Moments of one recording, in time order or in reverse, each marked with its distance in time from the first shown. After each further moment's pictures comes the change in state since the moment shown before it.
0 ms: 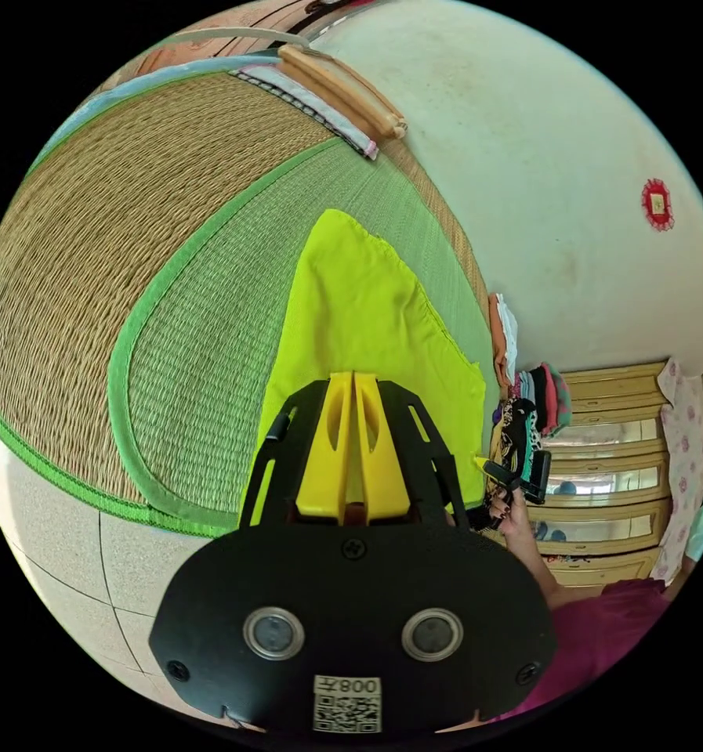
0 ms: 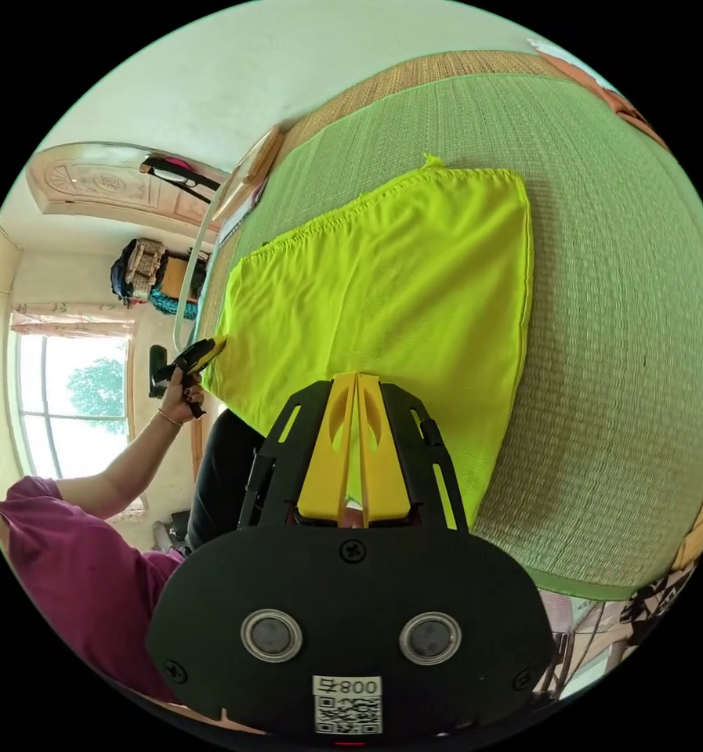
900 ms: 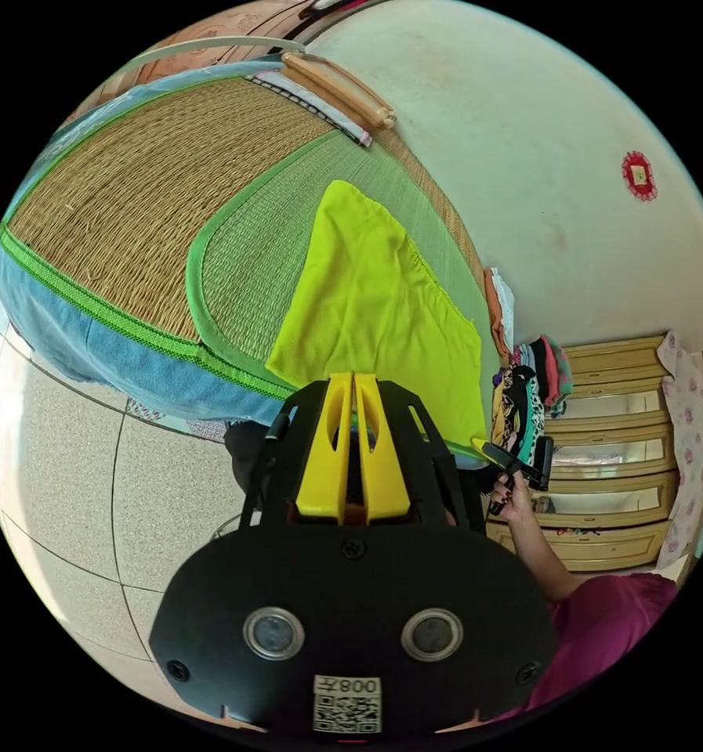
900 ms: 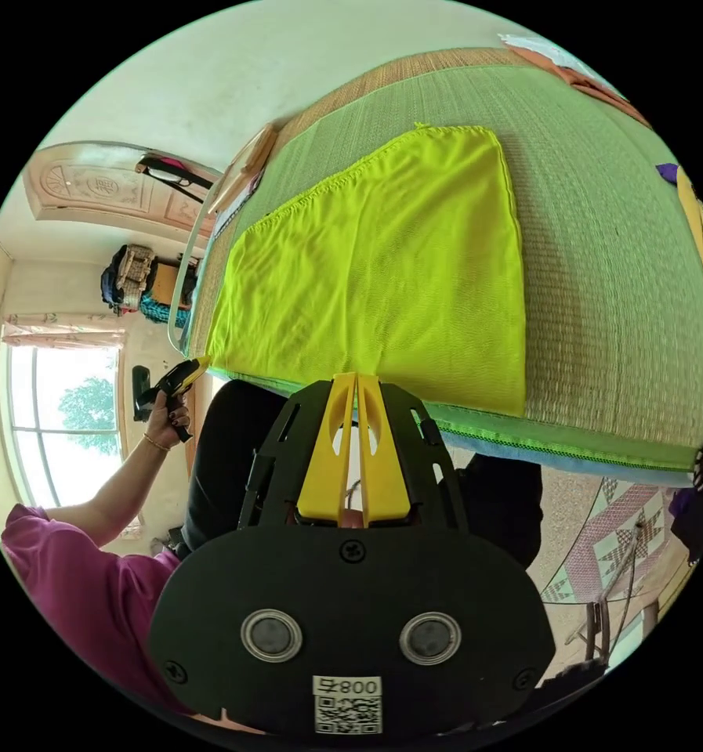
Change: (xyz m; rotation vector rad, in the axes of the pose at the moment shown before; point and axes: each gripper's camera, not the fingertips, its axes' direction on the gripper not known) left arm -0.064 0.136 0.044 -0.058 -0.025 0.023; right arm -0.023 0.109 0.022 0.064 0.082 0.102
